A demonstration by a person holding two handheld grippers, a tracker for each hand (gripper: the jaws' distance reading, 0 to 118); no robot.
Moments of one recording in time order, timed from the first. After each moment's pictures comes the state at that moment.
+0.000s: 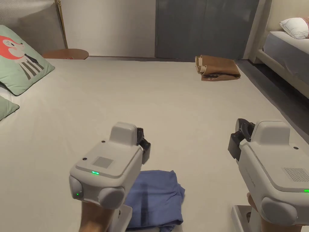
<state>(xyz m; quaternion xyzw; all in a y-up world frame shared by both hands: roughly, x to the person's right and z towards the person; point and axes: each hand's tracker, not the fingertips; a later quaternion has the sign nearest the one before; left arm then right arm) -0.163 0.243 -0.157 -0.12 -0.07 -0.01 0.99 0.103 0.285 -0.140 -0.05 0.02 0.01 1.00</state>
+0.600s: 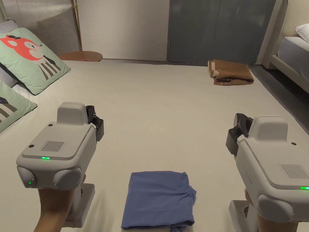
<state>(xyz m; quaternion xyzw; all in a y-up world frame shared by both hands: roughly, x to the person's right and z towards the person) -0.254 0.278 -0.139 -0.06 0.07 -0.01 1.00 0.075 0.289 -0.141 -0.03 0.04 0.02 1.00</state>
